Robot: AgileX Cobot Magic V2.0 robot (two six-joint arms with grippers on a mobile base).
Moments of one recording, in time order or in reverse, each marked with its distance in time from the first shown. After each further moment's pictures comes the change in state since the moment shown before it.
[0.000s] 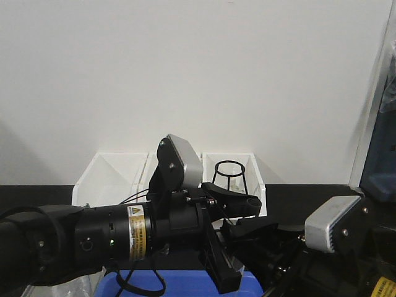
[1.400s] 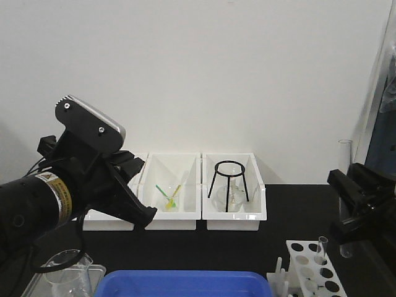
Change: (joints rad) left arm 0.003 -0.261 0.063 -0.088 0.885 0.241; right arm -0.482 0.098 0.000 0.183 -0.319 -0.343
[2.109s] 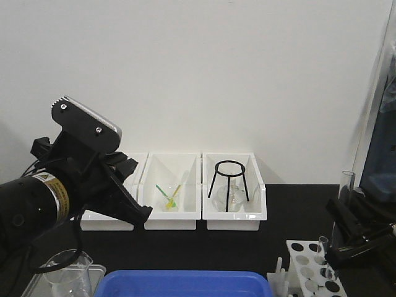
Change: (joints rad) left arm 0.000 0.000 0.000 -0.003 0.049 -0.002; right arm 0.000 0.208 0.166 0.205 -0.354 -0.094
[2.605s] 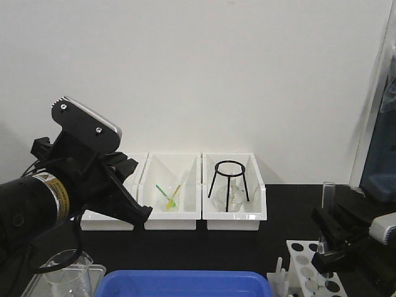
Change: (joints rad) left arm 0.000 0.000 0.000 0.000 0.000 0.000; right arm 0.000 0.114 -0.057 -0.058 0.003 -0.006
